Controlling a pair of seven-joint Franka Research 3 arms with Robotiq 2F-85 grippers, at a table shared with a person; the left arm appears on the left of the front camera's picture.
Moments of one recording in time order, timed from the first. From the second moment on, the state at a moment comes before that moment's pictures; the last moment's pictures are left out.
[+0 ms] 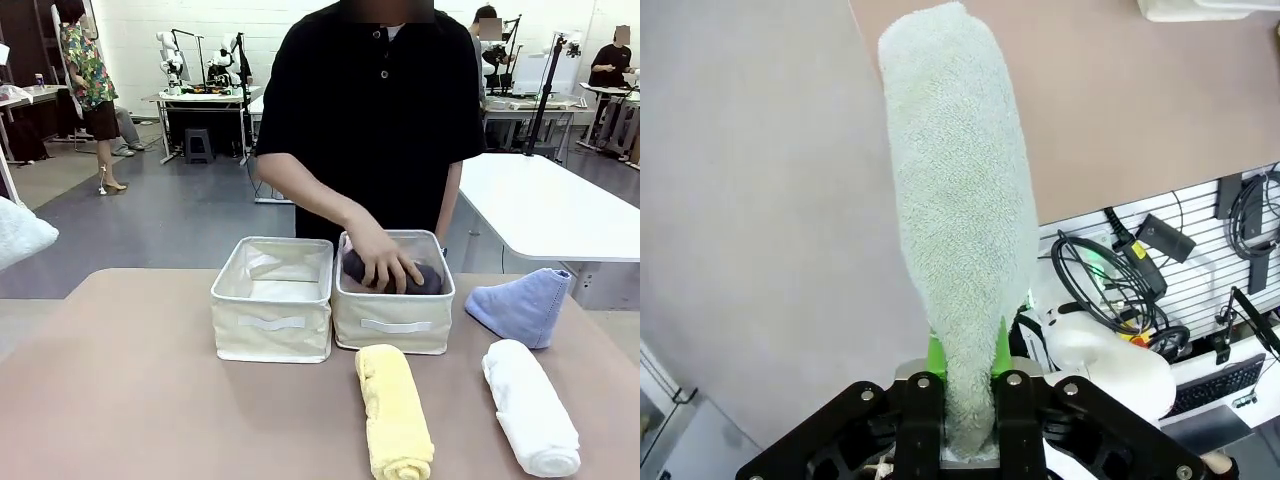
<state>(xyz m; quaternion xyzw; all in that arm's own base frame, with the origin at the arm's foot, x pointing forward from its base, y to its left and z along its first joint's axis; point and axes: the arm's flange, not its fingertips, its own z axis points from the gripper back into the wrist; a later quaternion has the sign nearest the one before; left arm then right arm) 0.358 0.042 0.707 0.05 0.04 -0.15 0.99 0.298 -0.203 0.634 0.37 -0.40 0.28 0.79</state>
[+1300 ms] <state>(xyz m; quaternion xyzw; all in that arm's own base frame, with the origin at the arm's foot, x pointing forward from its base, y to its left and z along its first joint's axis) 0.378 -0.164 0.741 0.14 -0.05 -0.70 0.70 0.297 -0.203 0.634 0.37 -0.40 0.28 0.79</state>
